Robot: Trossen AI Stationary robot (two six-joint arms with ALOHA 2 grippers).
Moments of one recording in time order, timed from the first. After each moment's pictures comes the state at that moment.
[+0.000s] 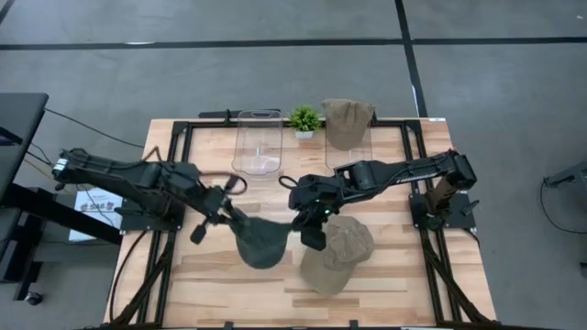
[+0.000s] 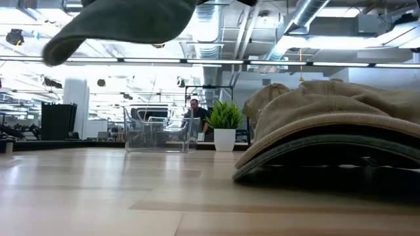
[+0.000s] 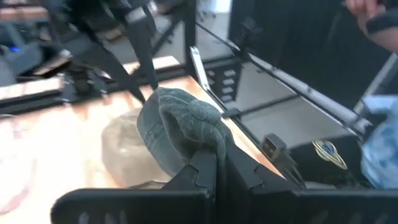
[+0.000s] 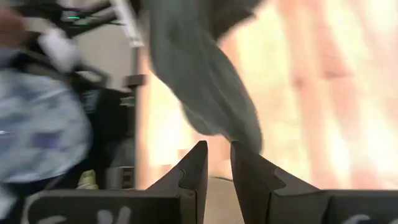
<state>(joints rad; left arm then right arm) -0.23 0.91 0.87 -0.26 0.24 0.11 0.19 1.77 1.80 -0.88 -0.17 0.37</state>
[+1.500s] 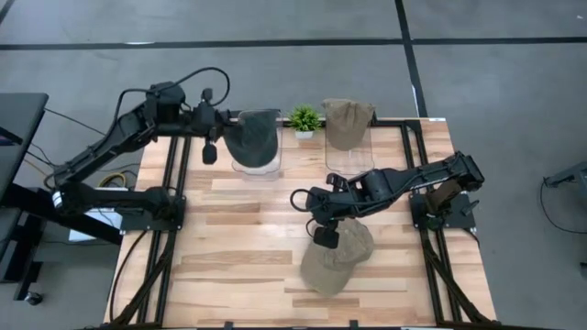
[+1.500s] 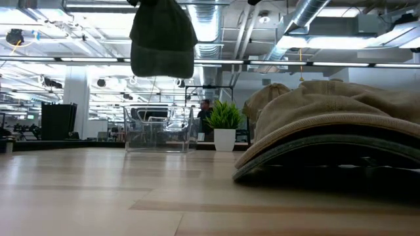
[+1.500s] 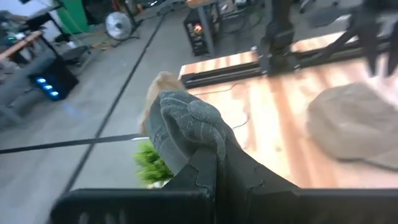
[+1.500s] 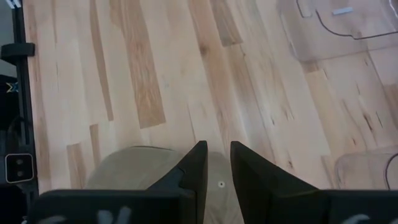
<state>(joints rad) 0.53 1.01 1.26 -0.61 0.30 0.50 0.29 1.73 1.80 -1.14 0.22 0.41</state>
